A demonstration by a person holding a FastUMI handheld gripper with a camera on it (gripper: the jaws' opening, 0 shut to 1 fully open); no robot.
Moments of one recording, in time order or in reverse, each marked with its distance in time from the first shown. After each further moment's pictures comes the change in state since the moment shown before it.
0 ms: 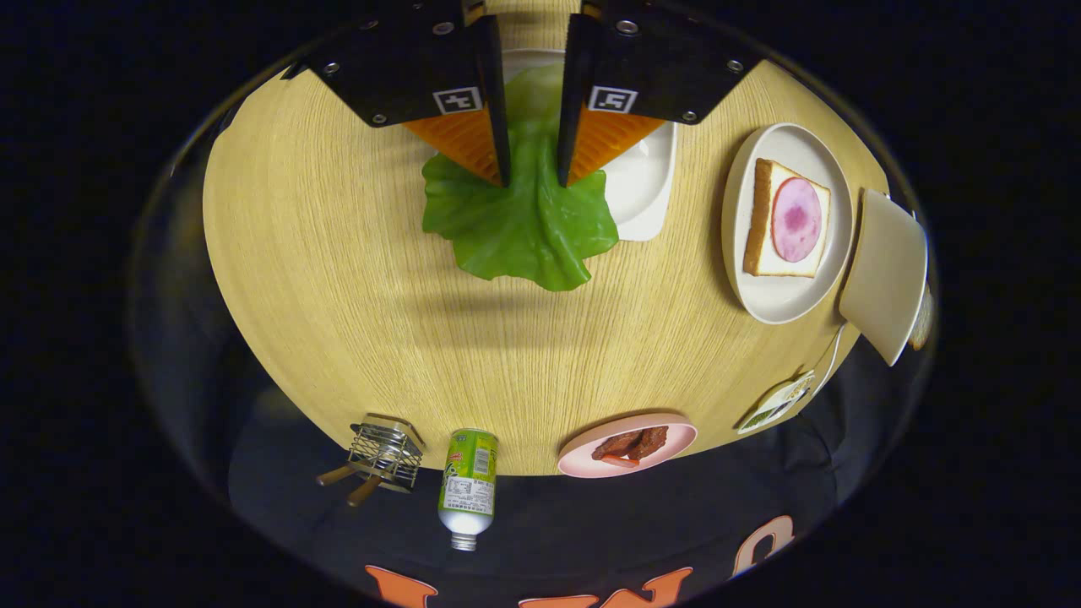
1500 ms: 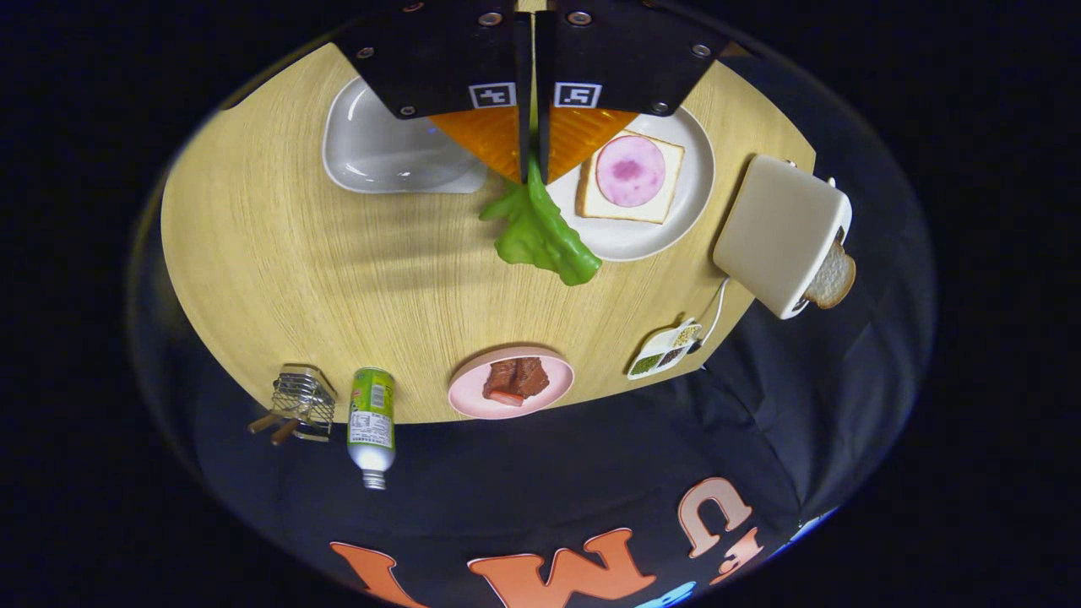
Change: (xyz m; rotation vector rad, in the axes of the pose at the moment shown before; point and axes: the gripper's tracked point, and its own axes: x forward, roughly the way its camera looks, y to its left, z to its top) arm -0.064 0.111 0.045 0.004 -0.154 0.330
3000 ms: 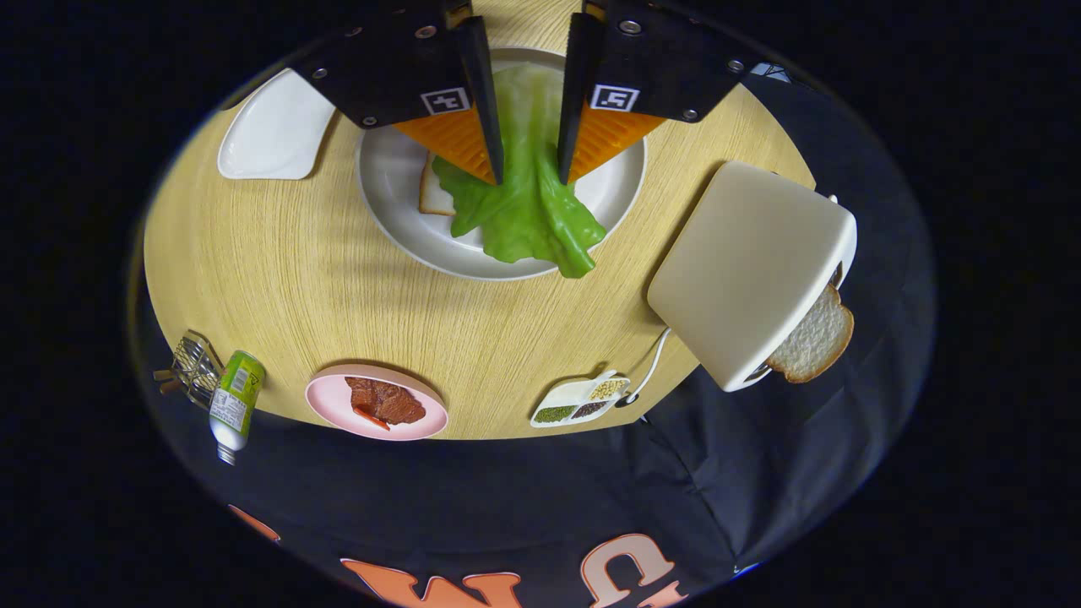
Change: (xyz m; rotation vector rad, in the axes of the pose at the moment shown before) arm 0.062 0.103 -0.025 -0.185 0.093 0.071
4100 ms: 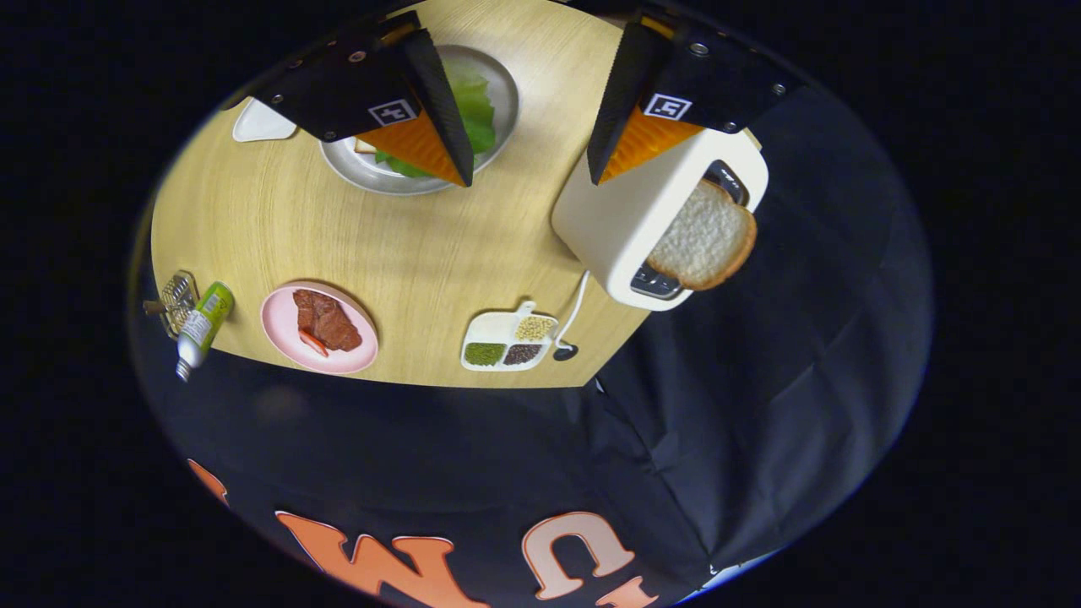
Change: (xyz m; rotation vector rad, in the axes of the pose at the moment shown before) arm -0.048 0.119 0.104 -0.020 -0.065 0.117
